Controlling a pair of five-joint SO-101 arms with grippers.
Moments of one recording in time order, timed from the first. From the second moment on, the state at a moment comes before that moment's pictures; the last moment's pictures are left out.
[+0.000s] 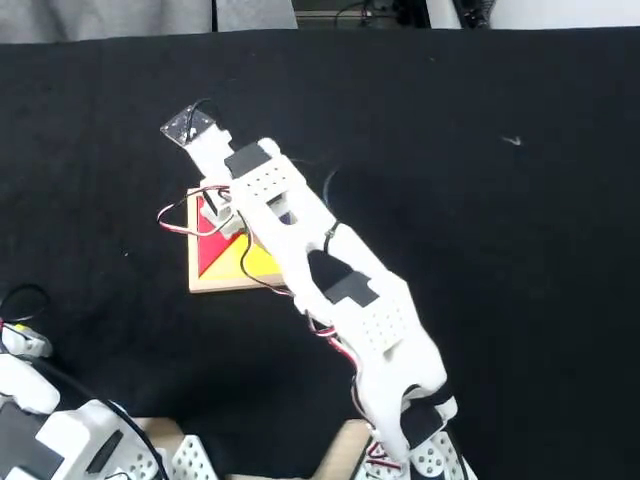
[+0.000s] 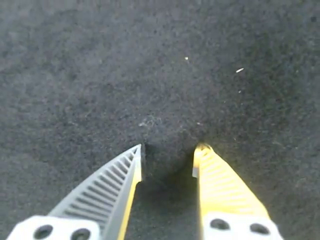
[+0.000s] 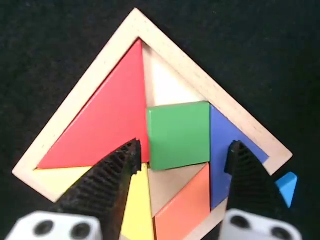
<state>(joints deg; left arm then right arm) -65.4 -9.8 51.5 51.6 3.4 -35.9 41.3 -28.8 71.5 11.1</state>
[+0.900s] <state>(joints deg) -65.4 -9.8 51.5 51.6 3.4 -36.0 43.5 -30.9 71.7 10.9</state>
